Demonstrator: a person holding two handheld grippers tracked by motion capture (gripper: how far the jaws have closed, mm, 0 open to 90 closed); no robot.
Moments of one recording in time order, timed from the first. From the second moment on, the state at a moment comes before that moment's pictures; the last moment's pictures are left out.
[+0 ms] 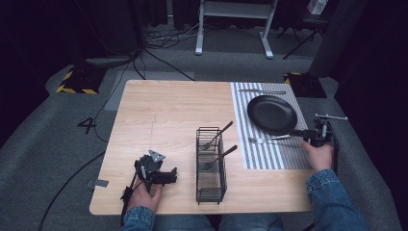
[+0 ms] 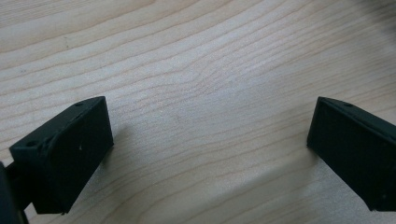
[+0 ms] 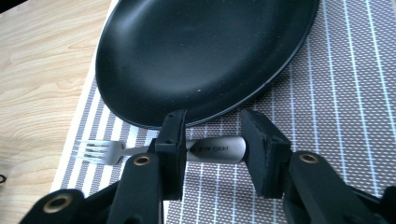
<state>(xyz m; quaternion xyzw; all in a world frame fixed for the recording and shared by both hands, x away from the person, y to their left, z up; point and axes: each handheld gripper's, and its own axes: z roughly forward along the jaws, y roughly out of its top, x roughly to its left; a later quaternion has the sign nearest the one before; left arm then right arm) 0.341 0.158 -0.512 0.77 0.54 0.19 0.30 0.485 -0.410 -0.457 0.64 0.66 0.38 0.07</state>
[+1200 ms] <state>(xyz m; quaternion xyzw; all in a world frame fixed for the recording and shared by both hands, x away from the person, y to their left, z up) 0.341 0.158 -0.512 0.76 0.54 0.19 0.30 0.477 -0.407 -0.439 0.62 0.67 0.39 0.11</state>
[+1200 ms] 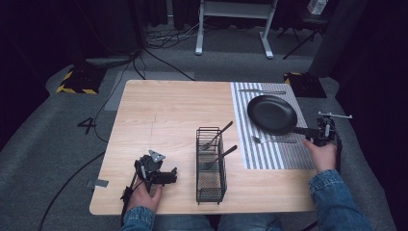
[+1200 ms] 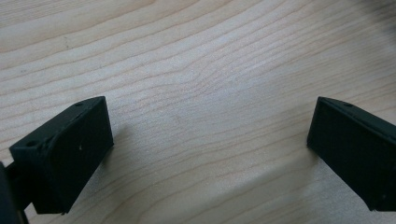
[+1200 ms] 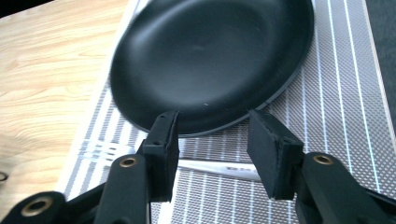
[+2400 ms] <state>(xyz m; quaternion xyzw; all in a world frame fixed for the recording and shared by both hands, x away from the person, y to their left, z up) 0.341 0.158 -0.512 0.77 0.54 0.19 0.30 0.403 -0.310 -0.361 0.44 0.78 0.43 0.10</state>
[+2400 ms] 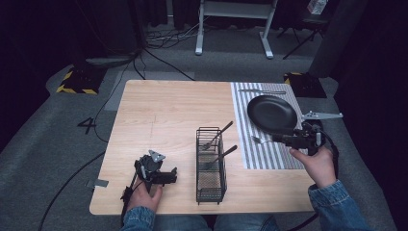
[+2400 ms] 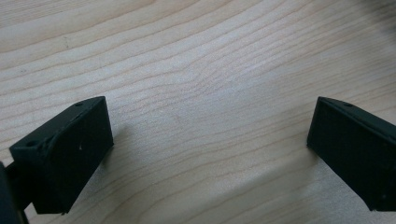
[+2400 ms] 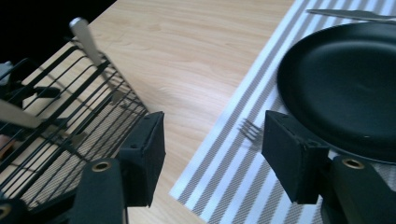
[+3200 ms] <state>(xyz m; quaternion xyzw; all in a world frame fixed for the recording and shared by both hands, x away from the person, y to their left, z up) 0.341 0.158 -0.512 0.77 0.54 0.19 0.30 0.344 -0.267 -0.392 0.36 0.83 0.42 0.03</state>
